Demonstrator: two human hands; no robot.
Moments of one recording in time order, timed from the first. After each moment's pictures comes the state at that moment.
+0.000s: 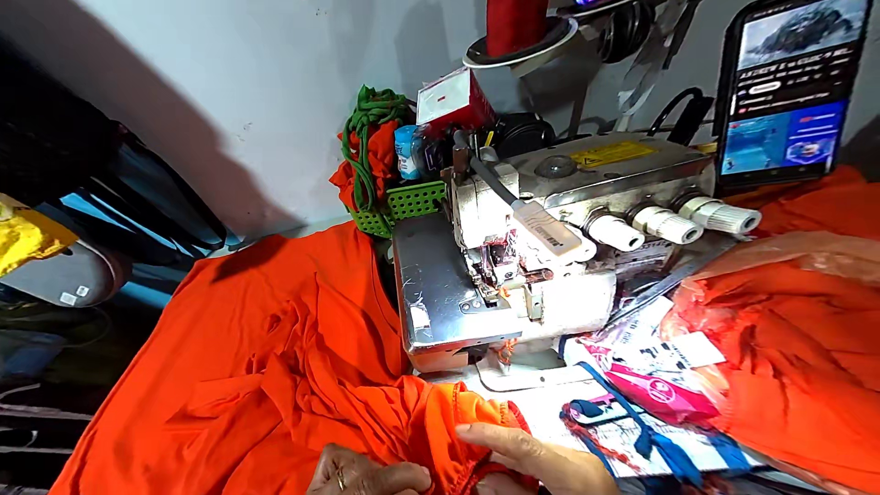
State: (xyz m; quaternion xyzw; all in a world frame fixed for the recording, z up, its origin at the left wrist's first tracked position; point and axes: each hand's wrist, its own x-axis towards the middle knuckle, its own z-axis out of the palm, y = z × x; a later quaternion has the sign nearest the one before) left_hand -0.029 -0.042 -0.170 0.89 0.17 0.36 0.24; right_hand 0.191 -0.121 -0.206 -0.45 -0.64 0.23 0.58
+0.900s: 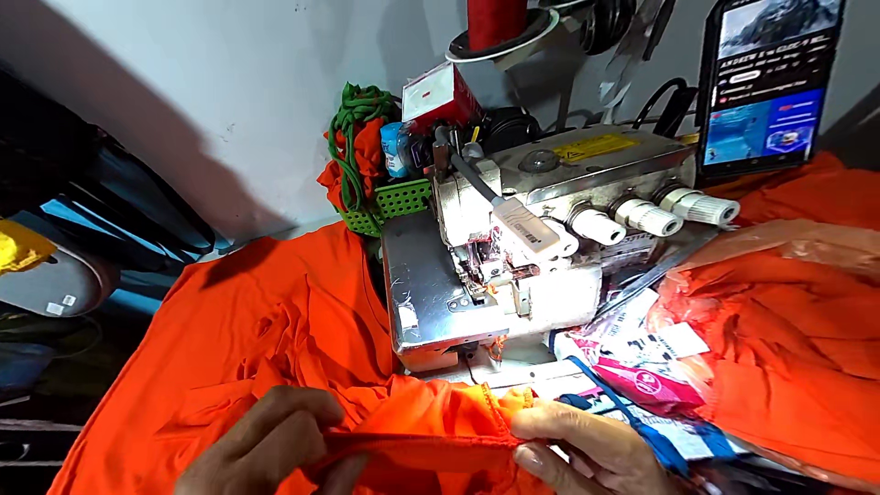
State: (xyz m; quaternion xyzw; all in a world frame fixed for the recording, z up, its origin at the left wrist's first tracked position) left_hand -0.037 -0.008 -0.098 0.91 0.24 0.27 0.21; right_hand 0.216 -0.125 -0.209 -0.43 -0.59 0.23 0.64
